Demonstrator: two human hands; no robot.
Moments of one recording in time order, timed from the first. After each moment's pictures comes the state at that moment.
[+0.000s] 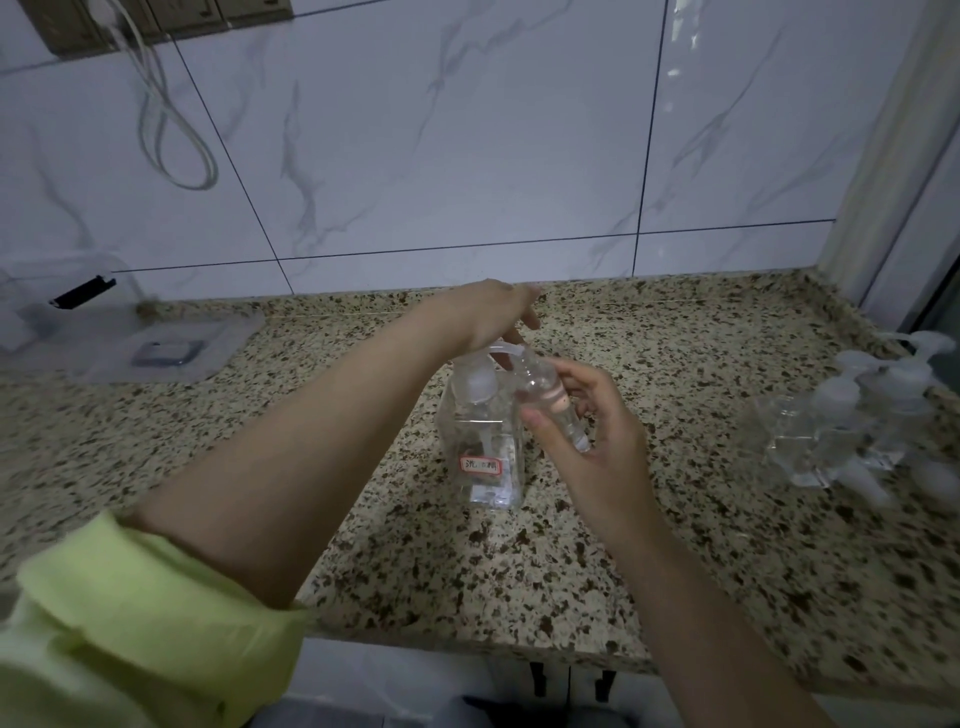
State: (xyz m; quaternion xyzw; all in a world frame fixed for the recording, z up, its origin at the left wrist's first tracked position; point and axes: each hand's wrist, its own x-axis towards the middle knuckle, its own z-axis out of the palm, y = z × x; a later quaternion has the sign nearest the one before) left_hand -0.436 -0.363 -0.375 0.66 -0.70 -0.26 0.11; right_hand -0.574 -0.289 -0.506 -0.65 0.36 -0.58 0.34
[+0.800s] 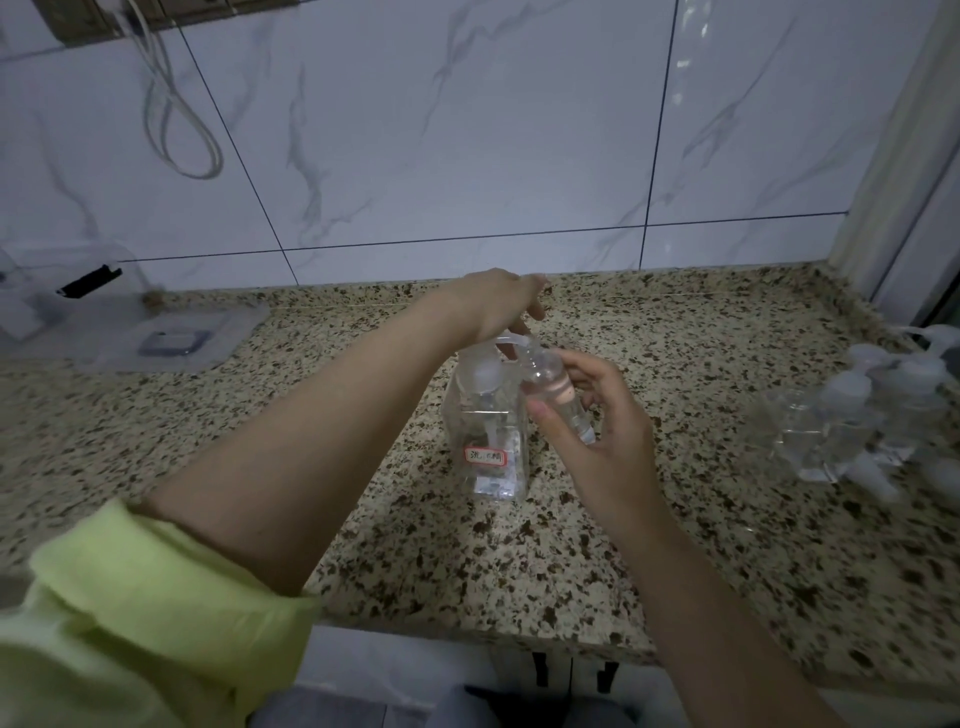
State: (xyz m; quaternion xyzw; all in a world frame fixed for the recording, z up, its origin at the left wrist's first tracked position) left_hand -0.435 -0.364 -0.377 0.66 -0.70 -0.25 0.13; right_hand -0.574 -0.290 -0.508 -0.65 0.35 -0.58 0.33
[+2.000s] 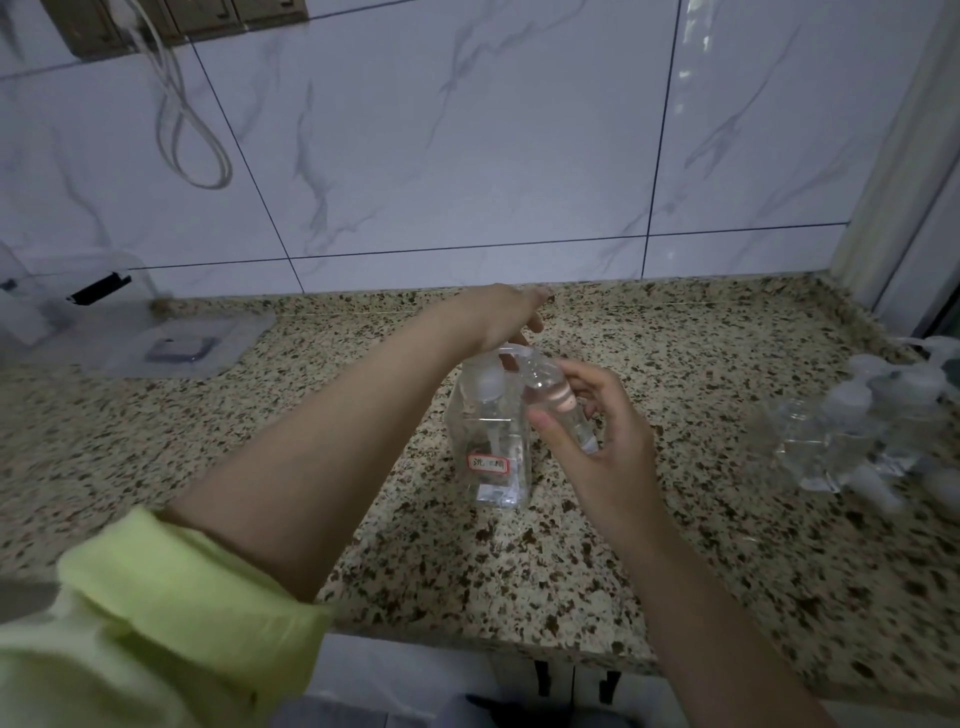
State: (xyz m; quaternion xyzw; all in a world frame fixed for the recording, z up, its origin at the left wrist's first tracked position) left_hand -0.436 -0.365 -0.378 0.67 -0.69 -0.24 0.10; right_hand -0.574 -0.289 -0.508 -0.66 0.36 -0.58 0.32
